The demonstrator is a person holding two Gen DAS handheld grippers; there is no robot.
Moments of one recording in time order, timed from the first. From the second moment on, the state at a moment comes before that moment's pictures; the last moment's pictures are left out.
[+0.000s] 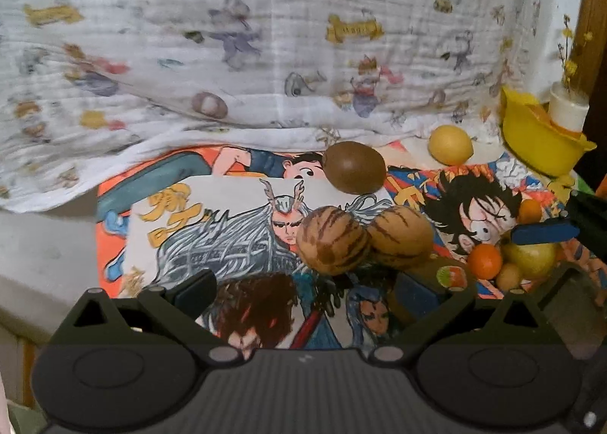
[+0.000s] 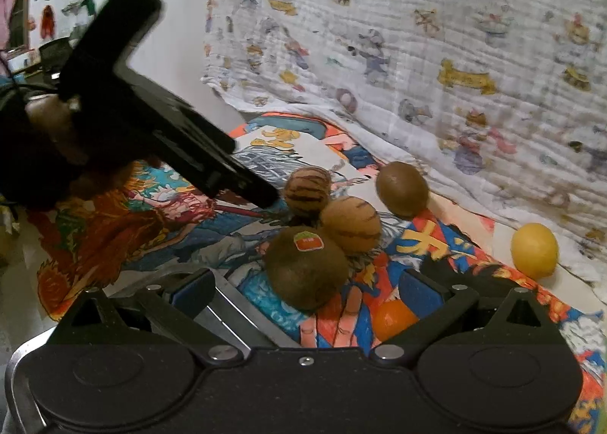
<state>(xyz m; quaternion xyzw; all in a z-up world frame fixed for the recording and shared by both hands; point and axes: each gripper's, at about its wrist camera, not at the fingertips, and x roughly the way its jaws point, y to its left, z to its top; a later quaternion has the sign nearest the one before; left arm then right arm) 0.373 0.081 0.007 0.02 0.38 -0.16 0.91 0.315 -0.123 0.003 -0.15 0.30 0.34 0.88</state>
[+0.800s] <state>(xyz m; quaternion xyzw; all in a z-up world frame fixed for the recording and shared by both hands) 0.419 0.069 -0.013 0.06 0.38 -0.24 0.89 0.352 -0.101 -0.025 -0.14 0.35 0.37 0.85</state>
